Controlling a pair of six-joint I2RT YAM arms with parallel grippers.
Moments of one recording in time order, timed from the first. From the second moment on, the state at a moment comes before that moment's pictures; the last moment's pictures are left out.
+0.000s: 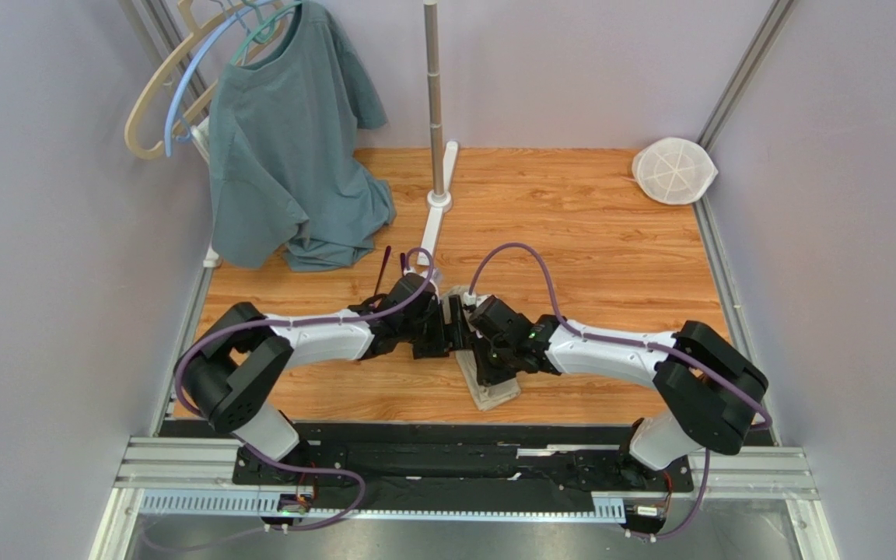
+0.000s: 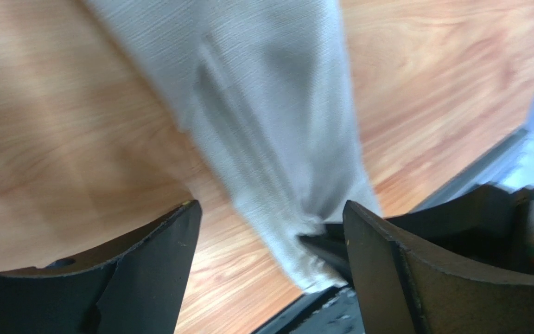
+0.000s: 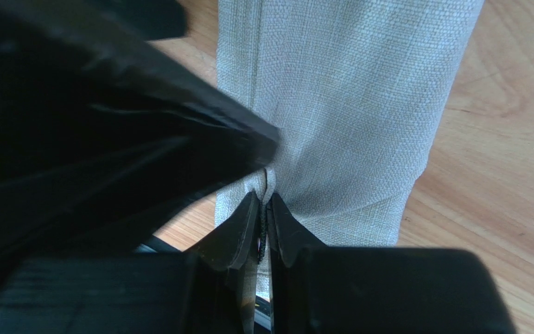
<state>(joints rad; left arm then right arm) -0.78 1.56 0.70 0.04 0.19 -0.88 0.94 1.52 0.79 -0.35 -0.04 0.54</state>
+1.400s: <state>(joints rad) -0.78 1.55 1.05 -0.35 0.02 -0.36 0.60 1.05 0.71 -0.48 -0.14 0.61</state>
